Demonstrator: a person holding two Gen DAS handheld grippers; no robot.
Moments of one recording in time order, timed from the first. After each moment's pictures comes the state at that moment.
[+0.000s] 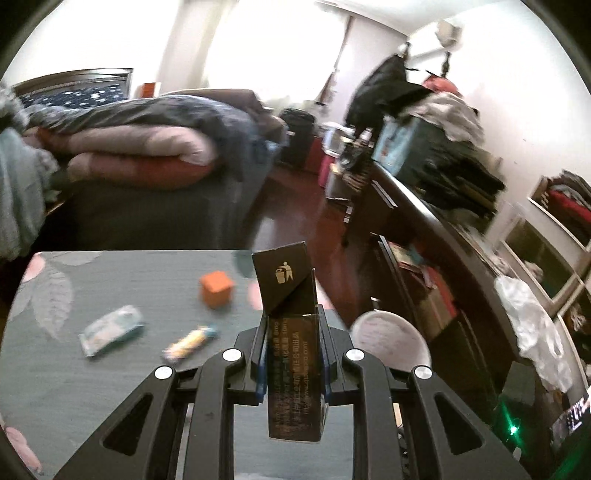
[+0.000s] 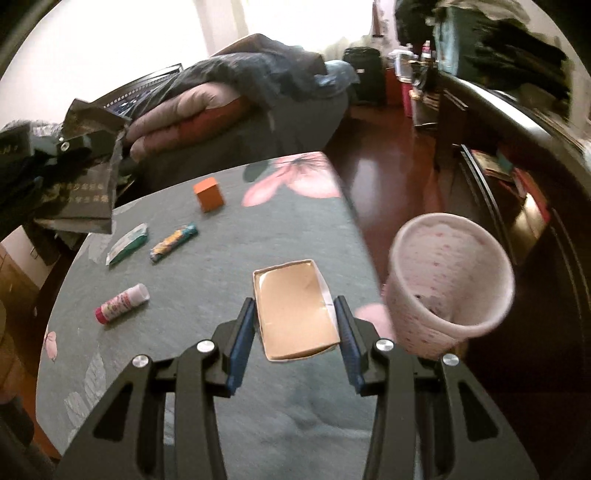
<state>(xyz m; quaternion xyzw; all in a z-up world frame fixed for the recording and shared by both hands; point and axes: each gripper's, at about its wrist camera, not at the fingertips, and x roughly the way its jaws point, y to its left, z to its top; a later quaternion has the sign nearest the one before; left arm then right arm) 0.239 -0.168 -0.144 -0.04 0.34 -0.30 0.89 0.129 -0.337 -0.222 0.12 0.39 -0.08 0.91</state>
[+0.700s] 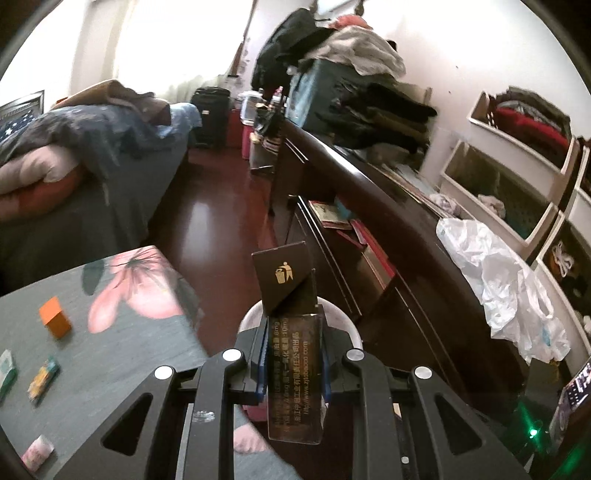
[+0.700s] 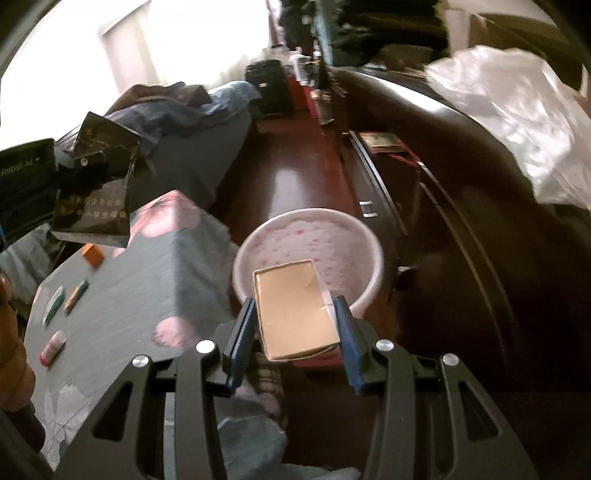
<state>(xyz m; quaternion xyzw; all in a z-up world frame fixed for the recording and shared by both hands) 0.209 -0.361 -0.164 0.04 0.35 -0.41 0.84 0.047 -0.491 -0.234 0.20 0.36 -0.23 0.88</state>
